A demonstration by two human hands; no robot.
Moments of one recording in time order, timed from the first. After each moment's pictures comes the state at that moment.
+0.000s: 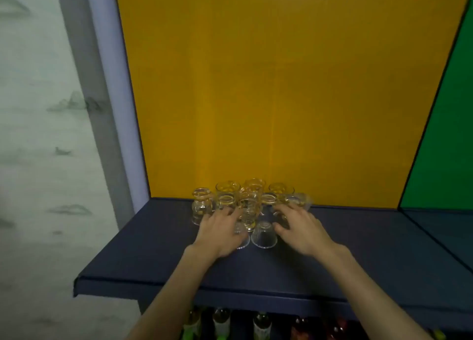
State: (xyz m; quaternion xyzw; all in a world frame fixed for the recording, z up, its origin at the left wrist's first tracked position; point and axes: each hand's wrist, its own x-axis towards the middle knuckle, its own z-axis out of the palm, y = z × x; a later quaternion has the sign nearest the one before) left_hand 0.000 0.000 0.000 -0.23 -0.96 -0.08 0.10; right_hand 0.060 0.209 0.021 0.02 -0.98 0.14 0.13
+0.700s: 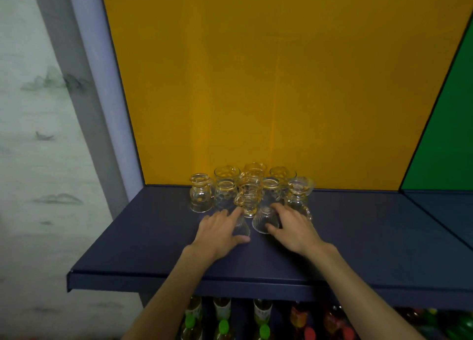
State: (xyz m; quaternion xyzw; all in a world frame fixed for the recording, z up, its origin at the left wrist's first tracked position) left_hand -0.008 -0.012 -0.034 -0.26 -0.96 -0.08 0.05; right_hand 0.034 0.194 -0.029 -0.03 -0.98 0.16 0.08
